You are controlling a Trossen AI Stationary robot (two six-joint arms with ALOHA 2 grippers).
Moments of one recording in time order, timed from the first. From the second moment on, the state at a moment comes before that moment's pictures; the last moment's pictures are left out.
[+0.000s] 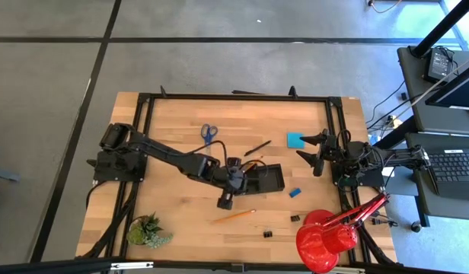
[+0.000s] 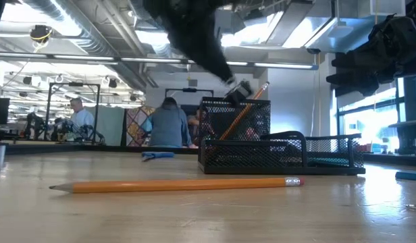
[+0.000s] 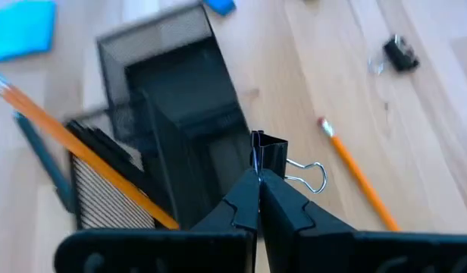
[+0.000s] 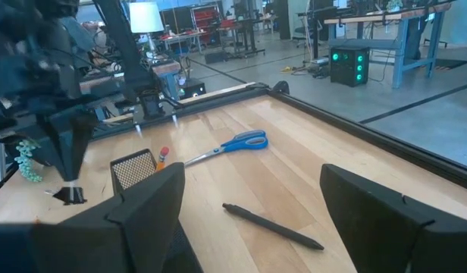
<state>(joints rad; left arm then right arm) -0.23 1.81 1.33 -0.42 -0.14 0.01 0.09 0.02 0.06 -0.10 0.42 0.20</state>
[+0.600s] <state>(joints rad) -0.17 1.81 1.18 -0.29 -0.13 -0.05 0.09 0.02 0.06 -0.10 0.42 0.20</state>
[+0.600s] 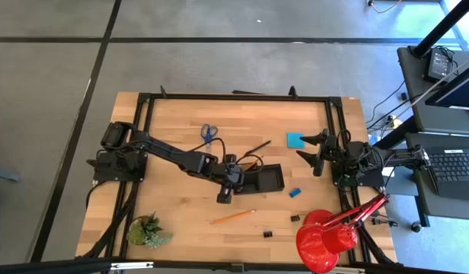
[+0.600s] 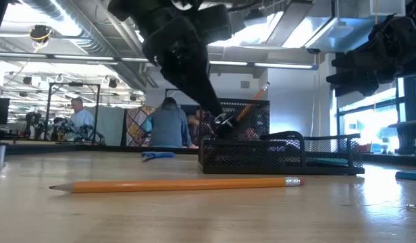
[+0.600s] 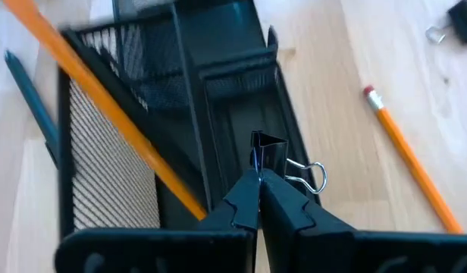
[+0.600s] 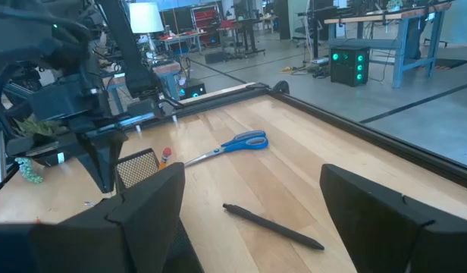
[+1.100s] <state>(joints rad) -0.17 1.81 1.18 -0.29 -0.16 -0.11 0.09 0.02 0.06 -0.10 0.42 0.20</state>
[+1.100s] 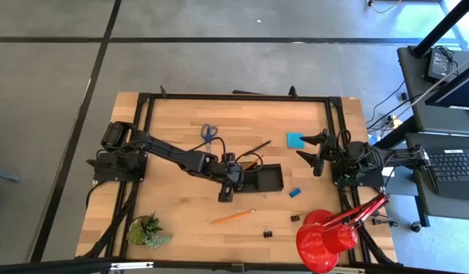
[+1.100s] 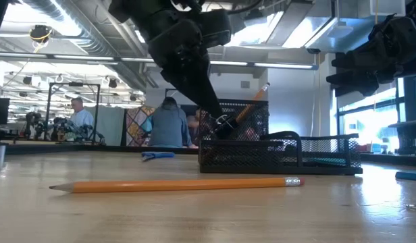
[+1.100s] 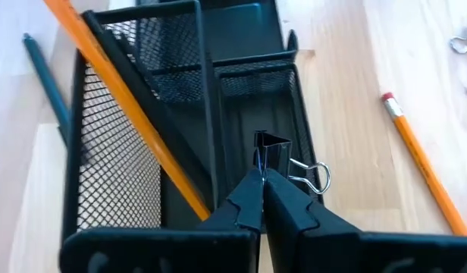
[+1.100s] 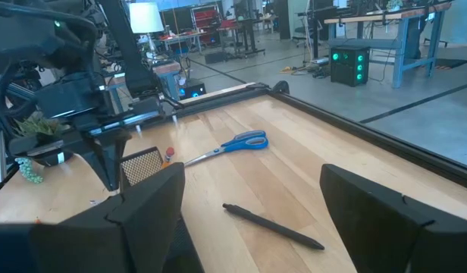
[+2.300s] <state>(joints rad) -0.17 1.81 1.18 -0.34 -0.16 -0.14 0.09 0.02 0.06 -0.10 0.42 0.20</state>
